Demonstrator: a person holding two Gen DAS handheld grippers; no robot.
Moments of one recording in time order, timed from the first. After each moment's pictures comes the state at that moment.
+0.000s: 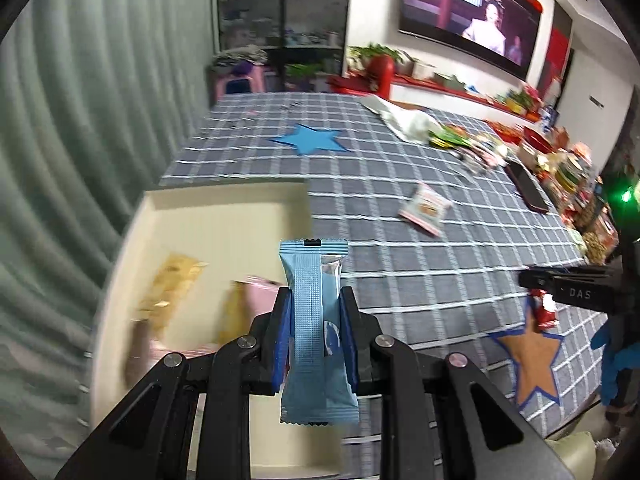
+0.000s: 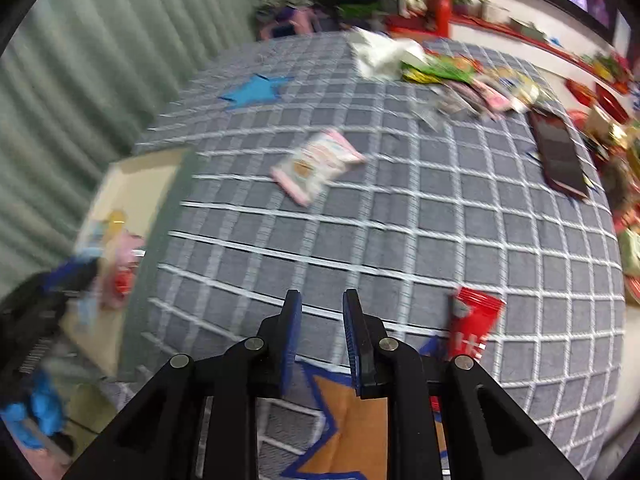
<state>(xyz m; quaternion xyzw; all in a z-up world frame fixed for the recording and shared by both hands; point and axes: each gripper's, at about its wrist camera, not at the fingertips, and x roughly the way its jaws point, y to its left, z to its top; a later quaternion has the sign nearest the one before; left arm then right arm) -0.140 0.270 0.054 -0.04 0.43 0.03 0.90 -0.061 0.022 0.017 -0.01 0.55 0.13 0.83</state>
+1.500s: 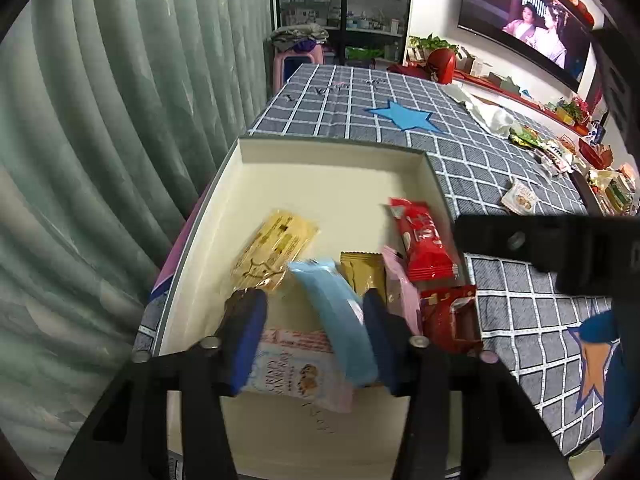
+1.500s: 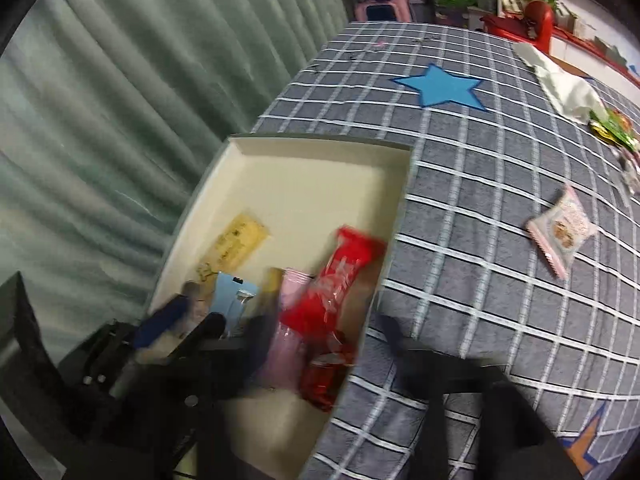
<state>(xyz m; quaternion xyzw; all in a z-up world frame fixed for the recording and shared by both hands) -0.150 0.343 0.018 -0.05 0.45 0.11 0.88 -0.049 0.215 0.024 -0.02 0.53 0.27 0.80</state>
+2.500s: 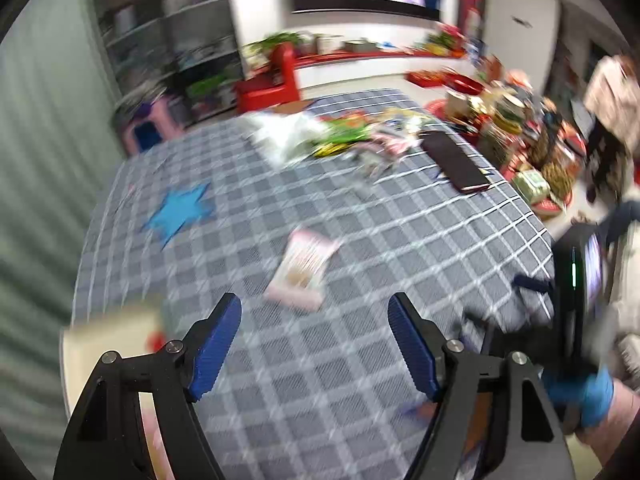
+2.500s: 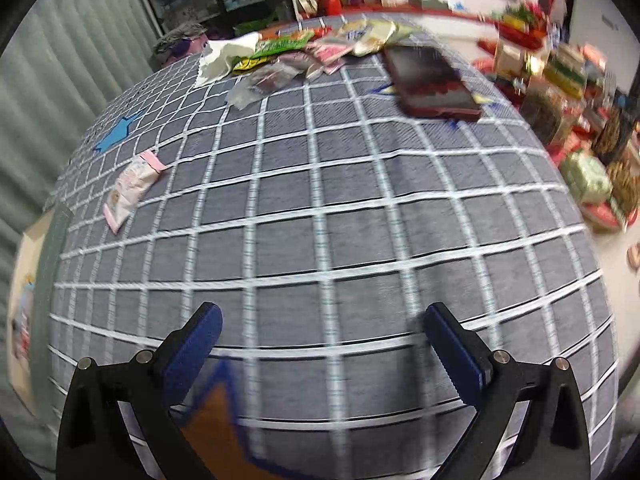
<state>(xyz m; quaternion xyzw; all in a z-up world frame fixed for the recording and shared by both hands) -0.022 0.106 0.080 0.10 0.44 -0.11 0.88 -0.047 -0.089 -0.036 0.02 0.50 0.03 0.87</state>
